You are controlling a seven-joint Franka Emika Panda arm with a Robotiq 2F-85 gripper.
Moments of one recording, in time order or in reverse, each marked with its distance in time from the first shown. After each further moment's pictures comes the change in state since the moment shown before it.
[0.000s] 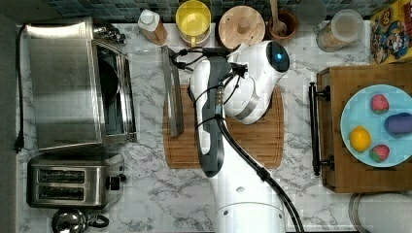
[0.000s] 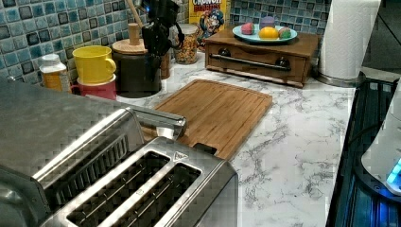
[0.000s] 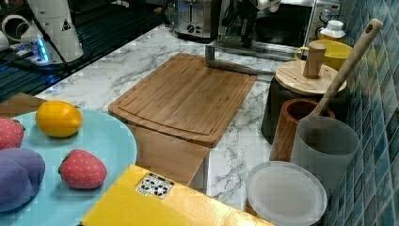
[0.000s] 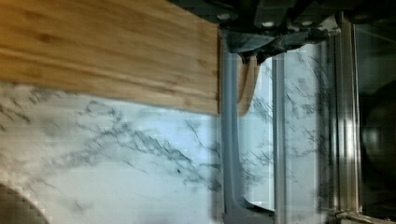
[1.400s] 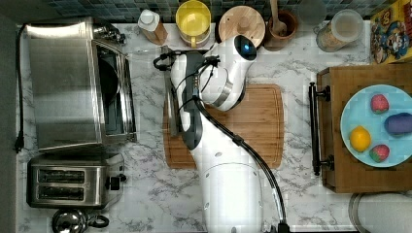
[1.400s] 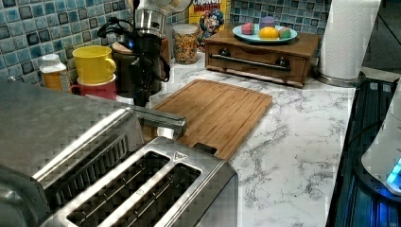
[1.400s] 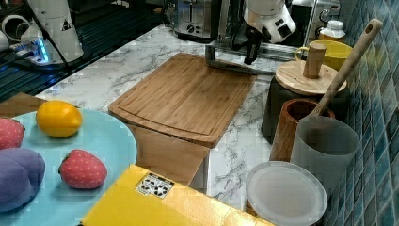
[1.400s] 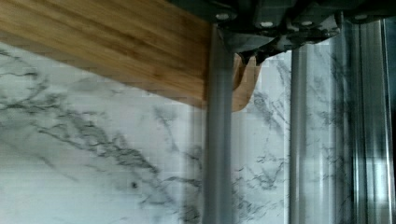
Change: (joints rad) arm 0.057 0.195 0.045 0.111 -0.017 -0.008 -0.016
